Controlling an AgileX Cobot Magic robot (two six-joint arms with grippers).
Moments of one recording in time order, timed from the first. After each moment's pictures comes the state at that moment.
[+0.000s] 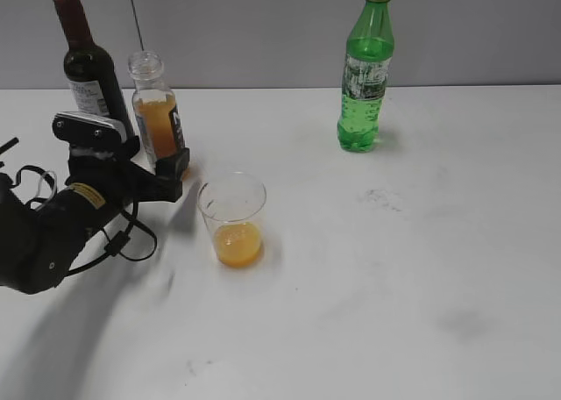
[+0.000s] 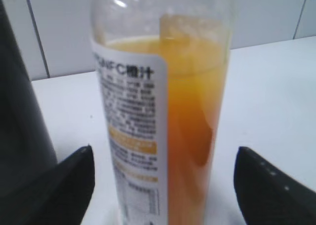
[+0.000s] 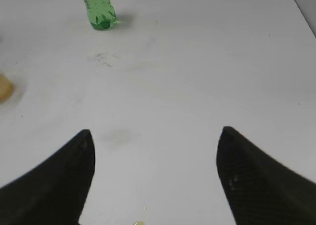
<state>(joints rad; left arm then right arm) -0.37 2.21 -0.73 -0.03 -1.19 0.07 0.05 -0.01 -0.50 0.07 1.04 -0.06</state>
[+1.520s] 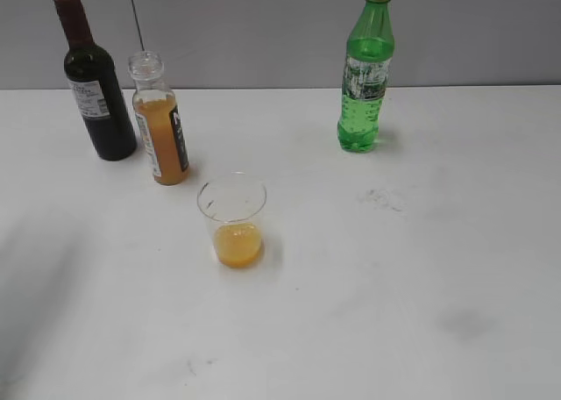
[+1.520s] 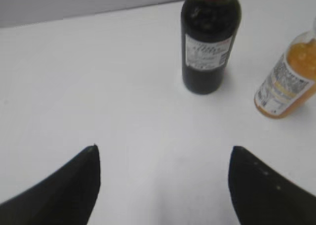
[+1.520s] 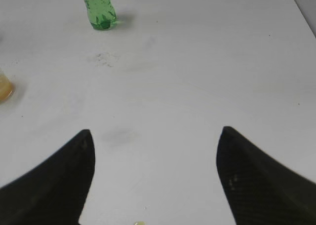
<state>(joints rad) -0.04 1.31 -0.95 -0.10 0.53 0.25 0.05 -0.01 -0.50 0.07 1.04 -0.06</state>
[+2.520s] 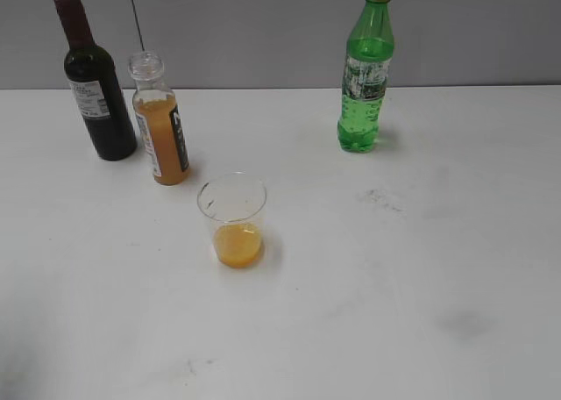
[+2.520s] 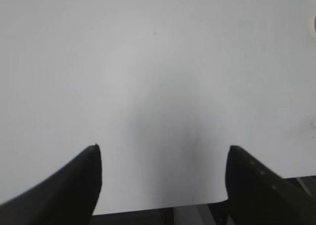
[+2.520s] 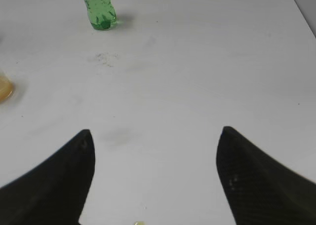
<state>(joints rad) -0.01 1.08 -0.97 -0.13 1.21 0.19 0.05 -0.01 -0.50 0.07 1.04 -0.06</state>
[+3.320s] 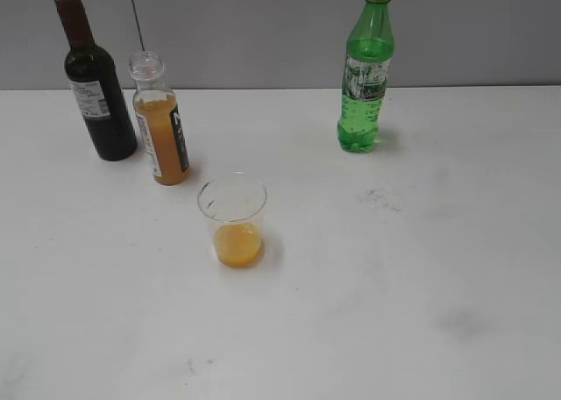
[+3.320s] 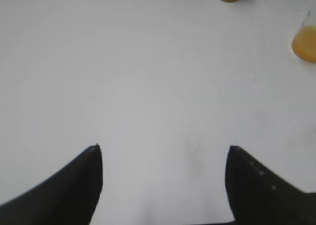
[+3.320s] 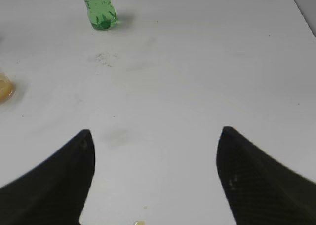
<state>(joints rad) -0.01 0.23 -0.50 -0.13 1.10 0.17 0.05 -0.01 -0.50 0.07 1.04 -0.06</state>
